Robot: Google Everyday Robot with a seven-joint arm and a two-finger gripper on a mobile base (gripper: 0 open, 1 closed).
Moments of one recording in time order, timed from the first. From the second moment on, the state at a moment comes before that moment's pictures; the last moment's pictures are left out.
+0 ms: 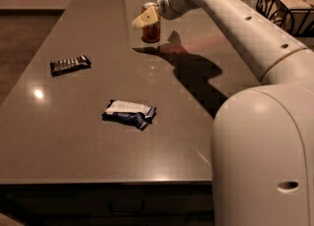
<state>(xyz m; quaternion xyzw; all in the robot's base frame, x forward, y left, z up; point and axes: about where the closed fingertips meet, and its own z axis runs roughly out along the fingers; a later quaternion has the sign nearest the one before) 0.849 -0.005 0.908 -0.31 0.84 0.12 0.43</state>
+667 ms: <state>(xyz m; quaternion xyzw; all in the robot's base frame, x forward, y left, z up) 0.856 0.006 0.913 -0.31 0.83 0.14 0.44</state>
